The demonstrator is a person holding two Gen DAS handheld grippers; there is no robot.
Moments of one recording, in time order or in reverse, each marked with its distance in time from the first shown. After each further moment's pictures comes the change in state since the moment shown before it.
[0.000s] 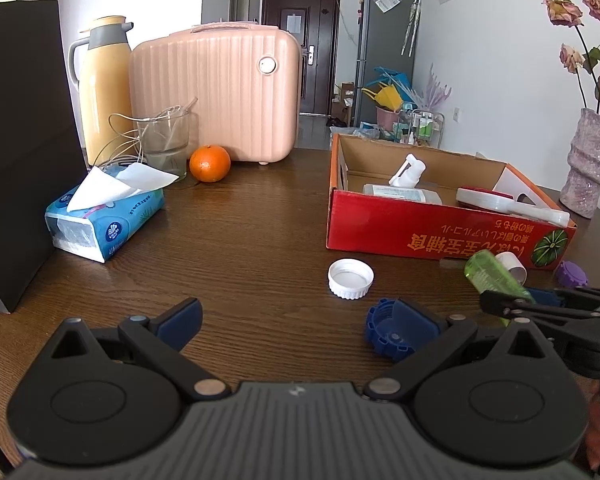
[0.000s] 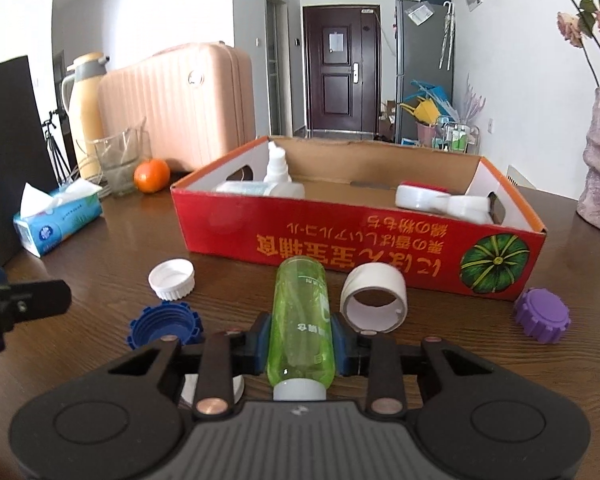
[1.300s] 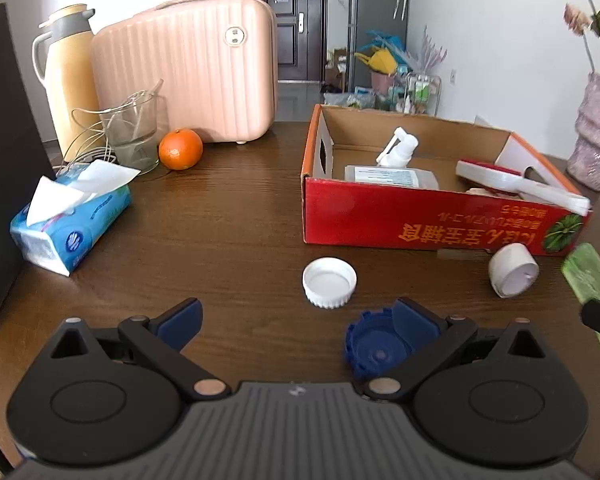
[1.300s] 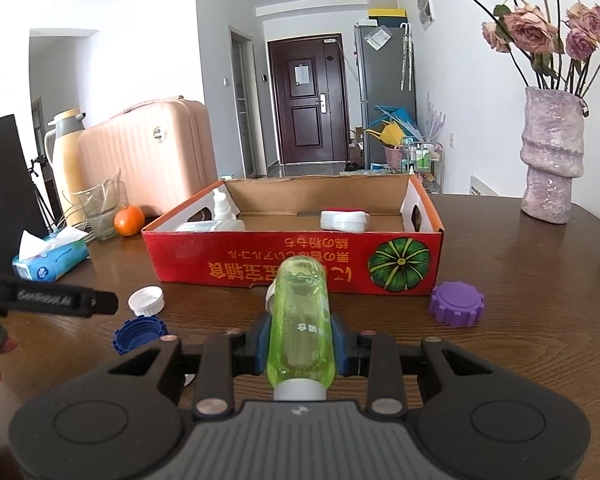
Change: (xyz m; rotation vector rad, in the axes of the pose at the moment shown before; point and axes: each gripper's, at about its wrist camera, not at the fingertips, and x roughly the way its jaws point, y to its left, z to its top) left arm 0.049 -0.032 0.026 0.064 0.113 0.020; right arm -0.056 -0.048 -0.015 0.097 -0.097 -0.052
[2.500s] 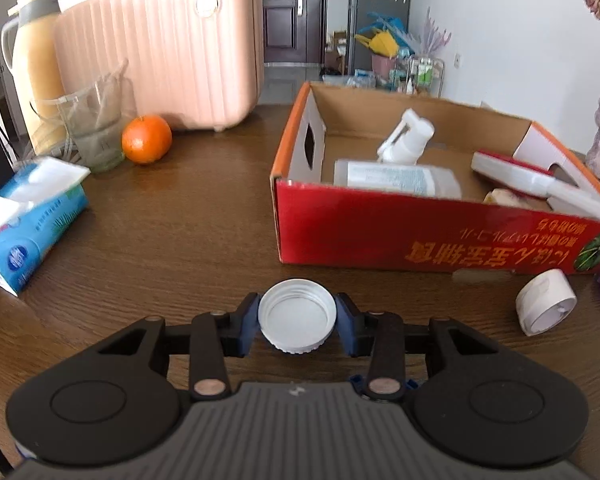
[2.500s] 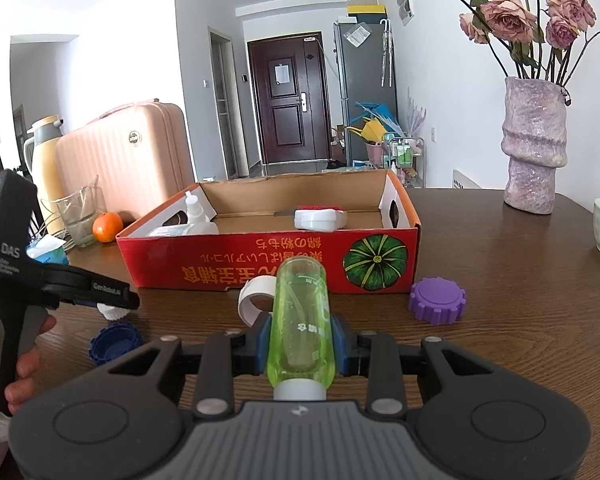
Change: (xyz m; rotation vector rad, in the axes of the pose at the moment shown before) left arm 0.059 -0.017 0.018 -0.004 0.034 -0.008; right arm 0.008 -0.009 0.000 0.029 -0.004 -0.044
